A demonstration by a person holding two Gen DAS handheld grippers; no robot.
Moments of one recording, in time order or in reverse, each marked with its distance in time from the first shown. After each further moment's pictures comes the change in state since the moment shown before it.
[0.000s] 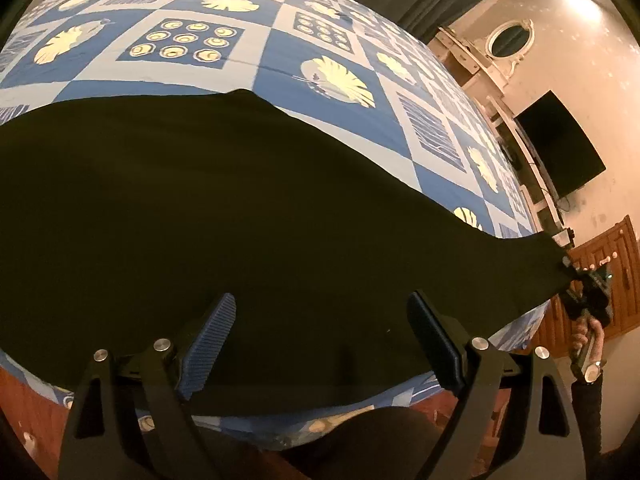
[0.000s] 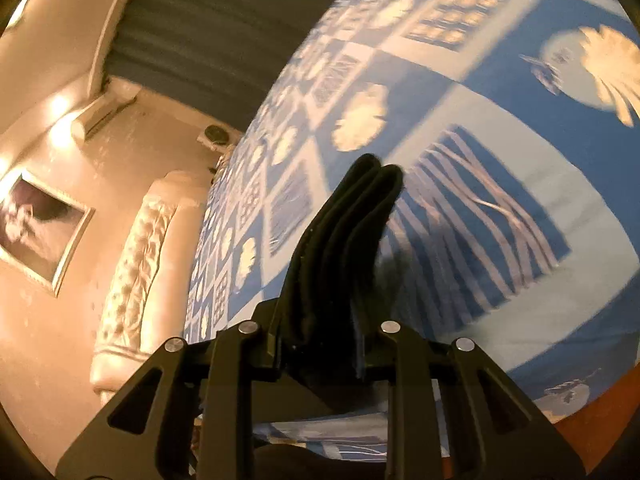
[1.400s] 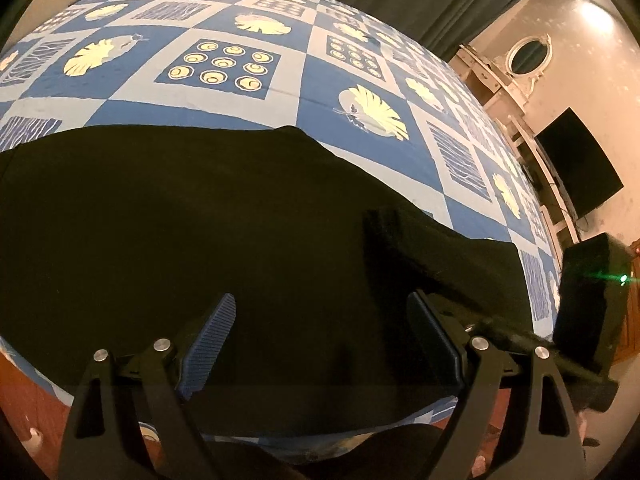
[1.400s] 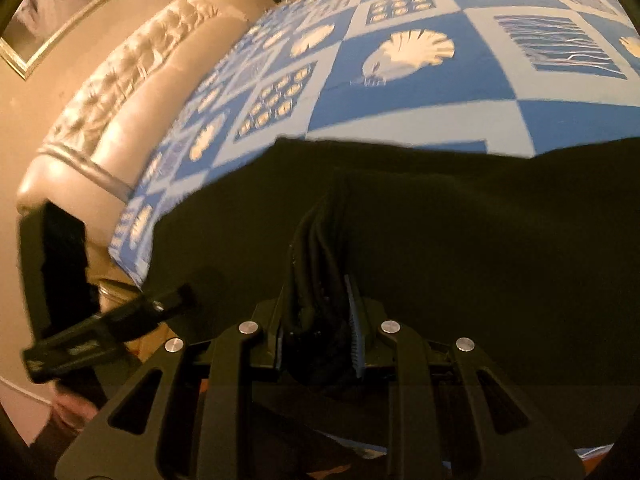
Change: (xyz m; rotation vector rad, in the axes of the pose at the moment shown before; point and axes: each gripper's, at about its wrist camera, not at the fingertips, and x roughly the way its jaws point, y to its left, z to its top) left arm -0.015 0.020 0.016 -0.030 -0.063 0.080; right arm 0.275 0.228 -0.249 -0.481 0.438 -0.132
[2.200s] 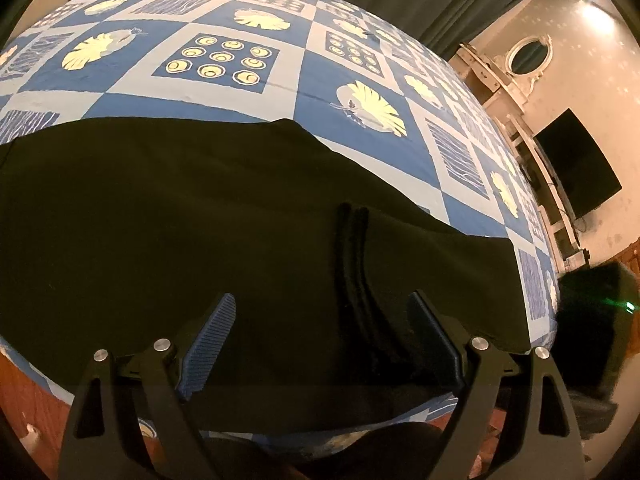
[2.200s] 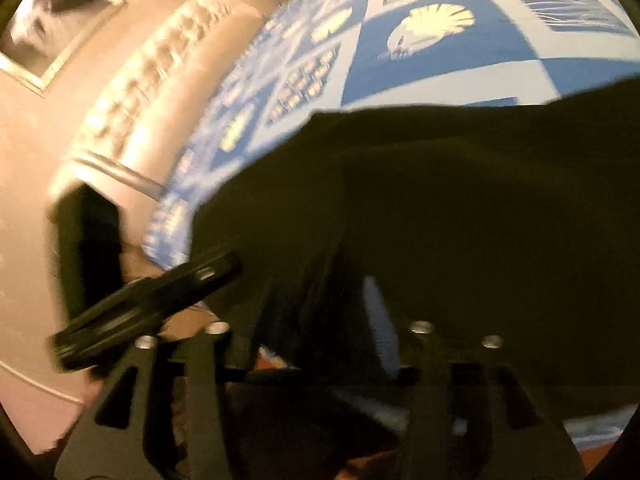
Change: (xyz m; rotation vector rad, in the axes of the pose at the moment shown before) left arm 0.001 0.001 -0.002 -0.015 0.009 -0.012; right arm -0.039 -0.010 -0.021 0.100 -0.034 0.203
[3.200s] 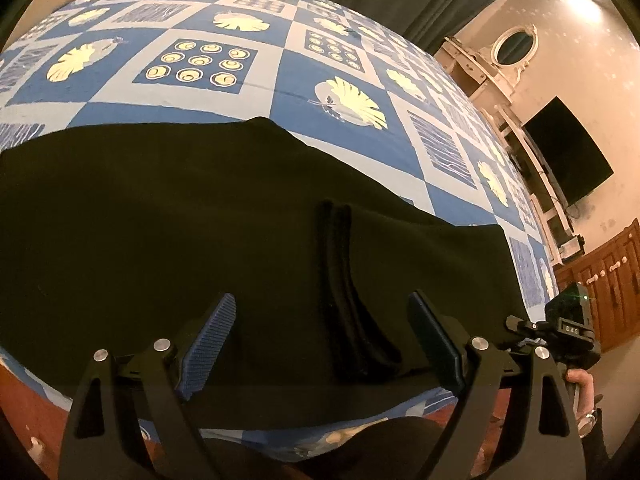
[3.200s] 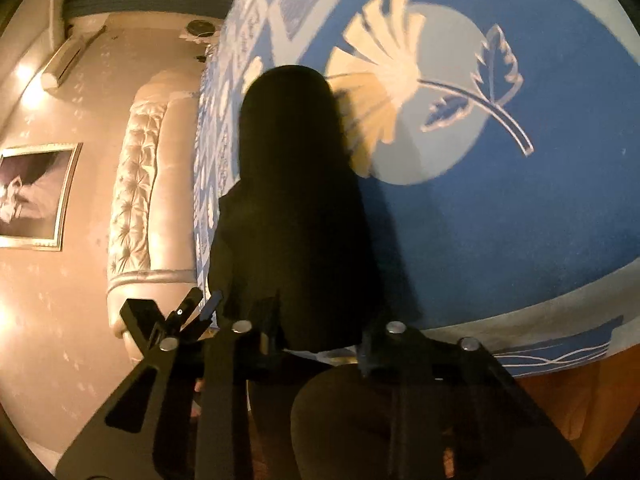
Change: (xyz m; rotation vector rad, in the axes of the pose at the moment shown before) left arm 0.001 -0.014 -0.006 0.051 0.000 -0.028; right arm -0.104 -0.160 -0.007 0.437 0.004 0.061
